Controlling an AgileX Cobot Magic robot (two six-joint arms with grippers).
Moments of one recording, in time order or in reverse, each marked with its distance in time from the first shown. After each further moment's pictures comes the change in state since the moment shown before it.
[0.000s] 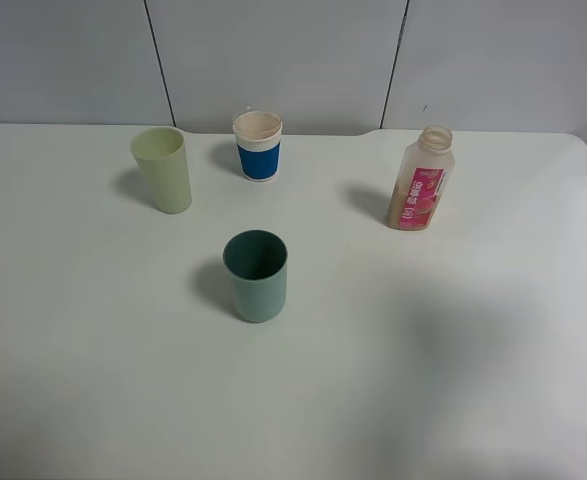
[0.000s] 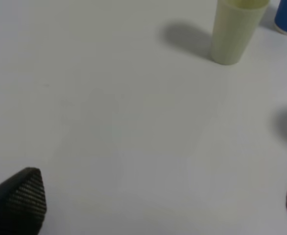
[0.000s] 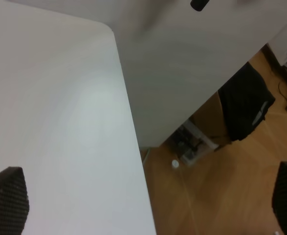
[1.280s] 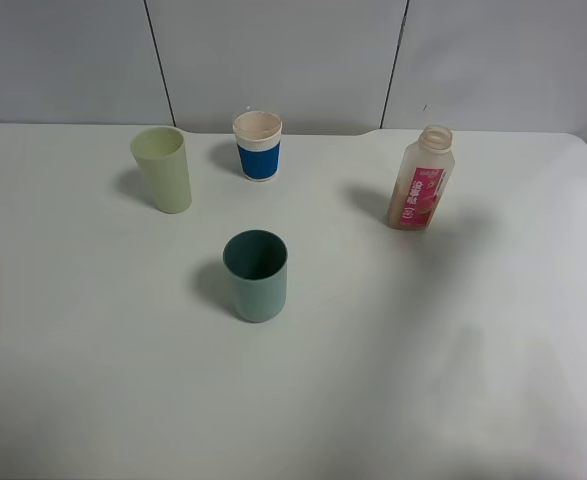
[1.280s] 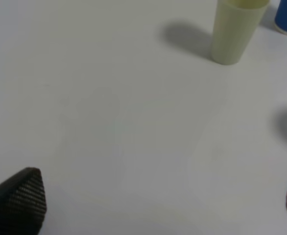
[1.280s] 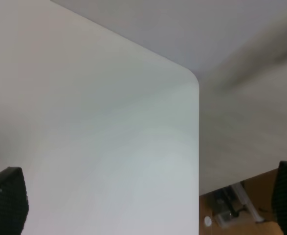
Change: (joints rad) left arm 0.000 0.000 0.000 0.000 0.000 0.000; right arm -0.082 0.698 0.000 -0.079 -0.693 -0.049
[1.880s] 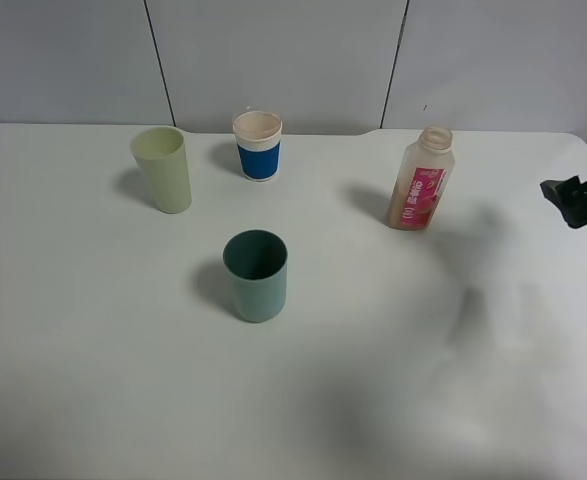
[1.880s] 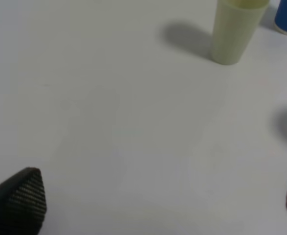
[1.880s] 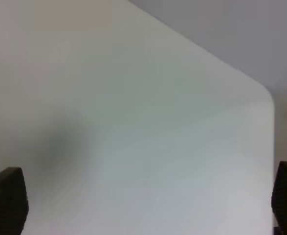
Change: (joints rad) left arm 0.000 0.000 0.000 0.000 0.000 0.000; right arm -0.103 0.283 0.087 -0.136 -0.405 0.003
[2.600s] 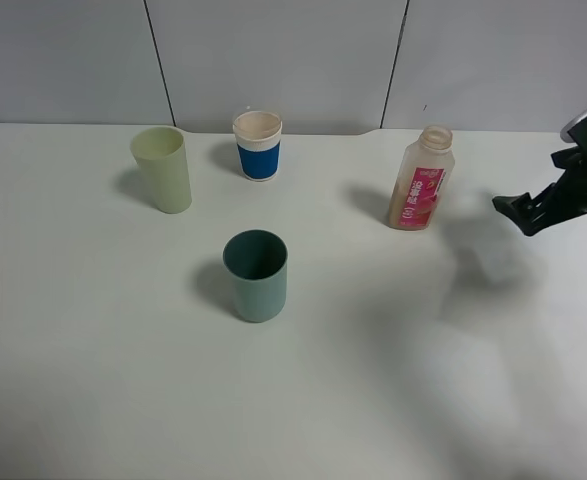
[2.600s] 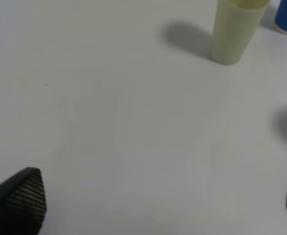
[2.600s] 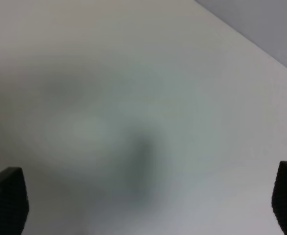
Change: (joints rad) left arm 0.000 0.000 0.000 0.000 0.000 0.000; right arm -0.071 0.389 -0.141 -0.214 -0.280 0.050
